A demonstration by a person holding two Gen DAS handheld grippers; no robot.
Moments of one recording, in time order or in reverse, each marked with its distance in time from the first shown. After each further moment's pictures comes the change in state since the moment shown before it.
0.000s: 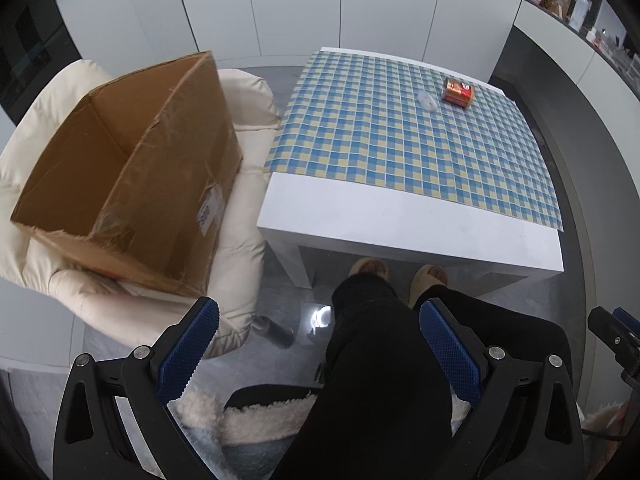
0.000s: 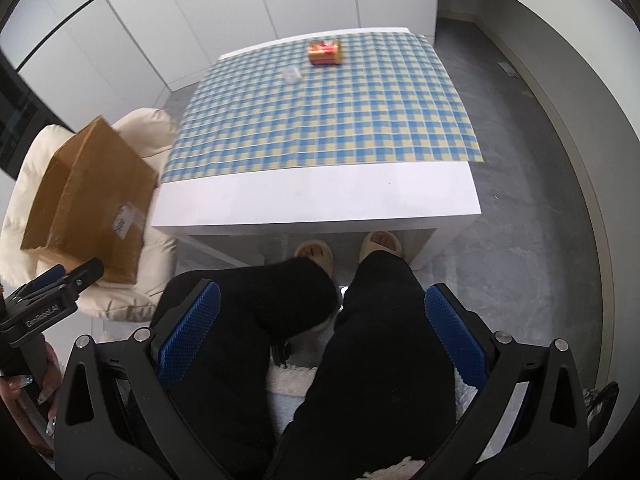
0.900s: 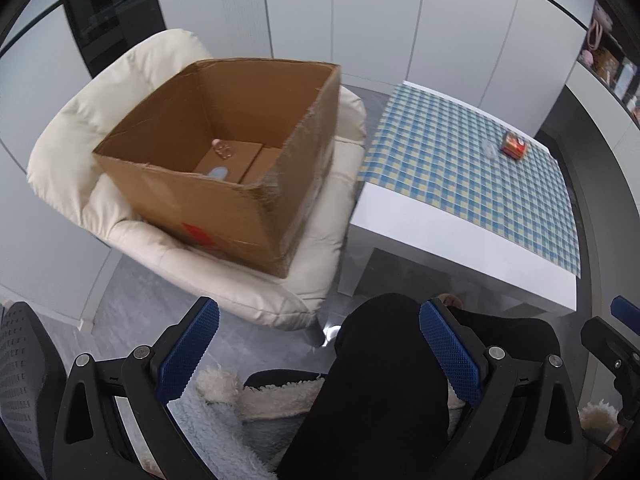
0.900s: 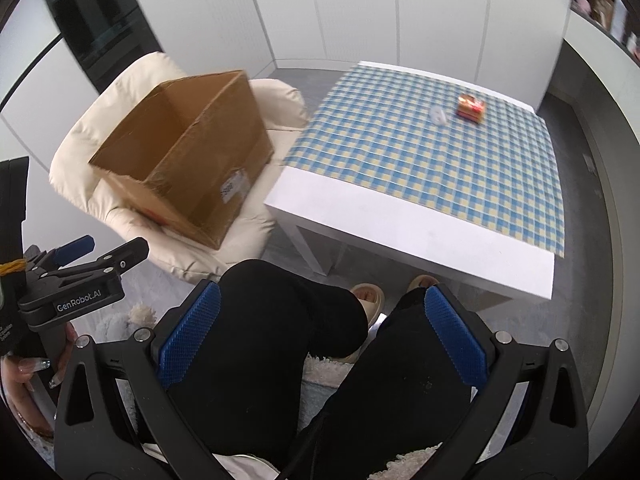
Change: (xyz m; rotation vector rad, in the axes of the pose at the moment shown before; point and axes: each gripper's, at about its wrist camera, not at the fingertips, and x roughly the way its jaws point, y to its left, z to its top) left arm -0.064 0.093 -0.046 -0.200 -0.078 0.088; right arm -0.038 0.149 -0.013 -0.360 -0.041 0.165
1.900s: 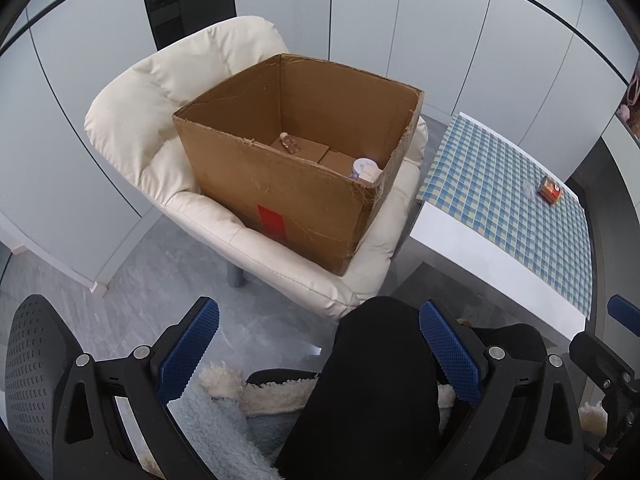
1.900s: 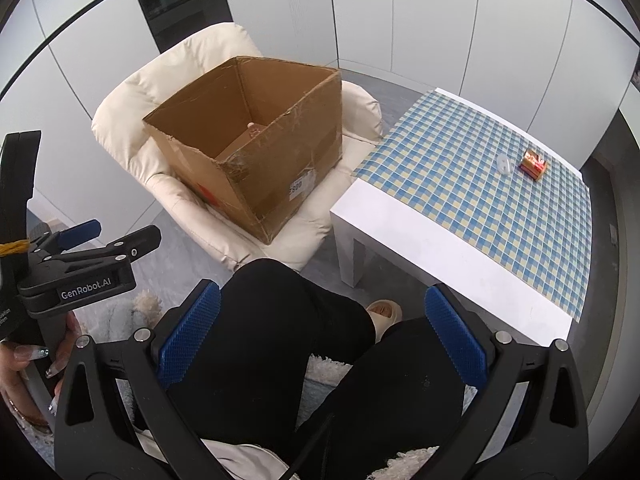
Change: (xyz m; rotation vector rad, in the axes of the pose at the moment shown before) left arm -0.028 0.080 -0.021 -0.181 -0.038 0.075; right arm -0.004 0.094 0.013 -0.252 -0.001 0.073
